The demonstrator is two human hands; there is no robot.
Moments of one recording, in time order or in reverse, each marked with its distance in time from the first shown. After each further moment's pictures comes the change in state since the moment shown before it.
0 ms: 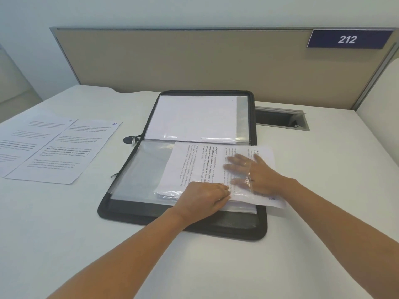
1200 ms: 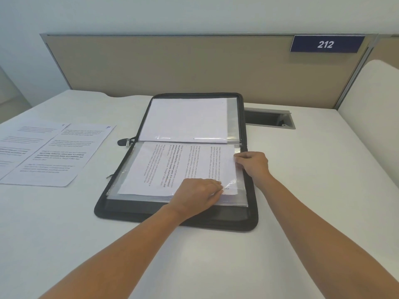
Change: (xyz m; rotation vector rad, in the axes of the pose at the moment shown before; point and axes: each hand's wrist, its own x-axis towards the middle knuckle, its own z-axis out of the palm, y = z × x) left_hand 0.003 0.006 -0.002 0.068 -0.010 -0.038; right_hand 0.004 -0.035 -0.018 1.079 0.725 0.813
